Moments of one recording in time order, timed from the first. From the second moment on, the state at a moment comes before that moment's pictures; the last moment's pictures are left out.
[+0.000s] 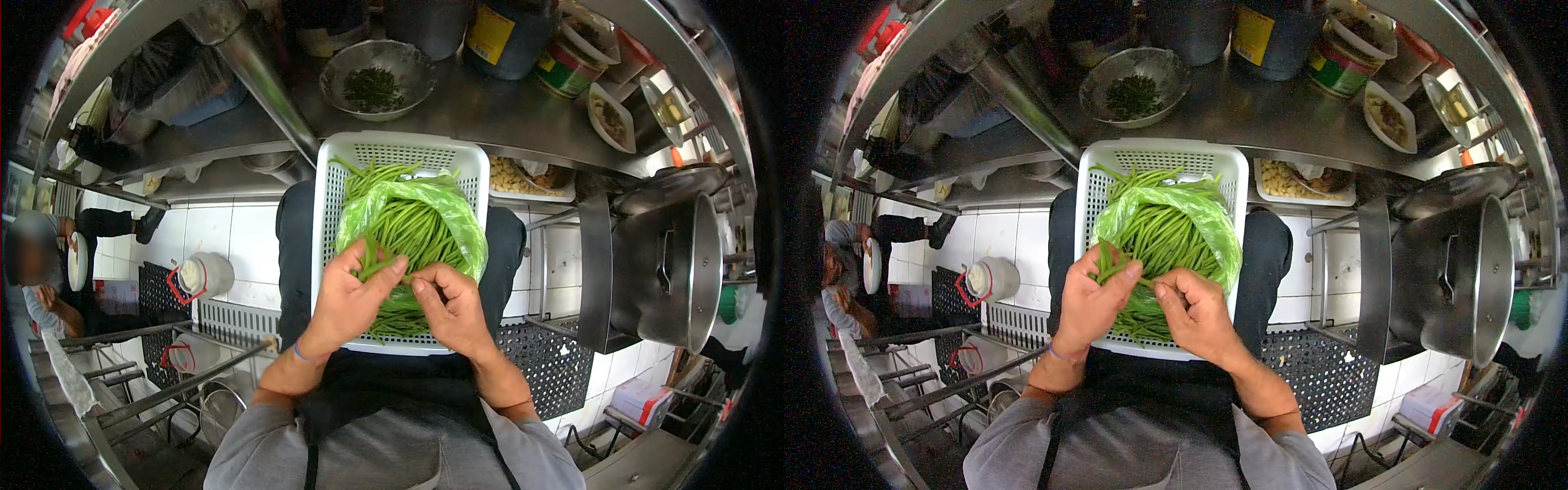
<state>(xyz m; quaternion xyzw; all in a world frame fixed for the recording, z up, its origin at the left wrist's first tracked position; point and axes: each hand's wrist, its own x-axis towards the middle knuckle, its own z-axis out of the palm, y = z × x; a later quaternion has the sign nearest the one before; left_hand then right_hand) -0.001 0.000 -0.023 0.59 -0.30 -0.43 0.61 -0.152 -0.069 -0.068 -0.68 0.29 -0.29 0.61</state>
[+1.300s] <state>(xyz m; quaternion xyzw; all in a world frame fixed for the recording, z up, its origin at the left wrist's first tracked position) 0.011 0.005 -0.031 0.62 -0.58 -0.28 0.45 -0.162 -0.105 -0.027 -0.77 0.29 -0.36 0.44</state>
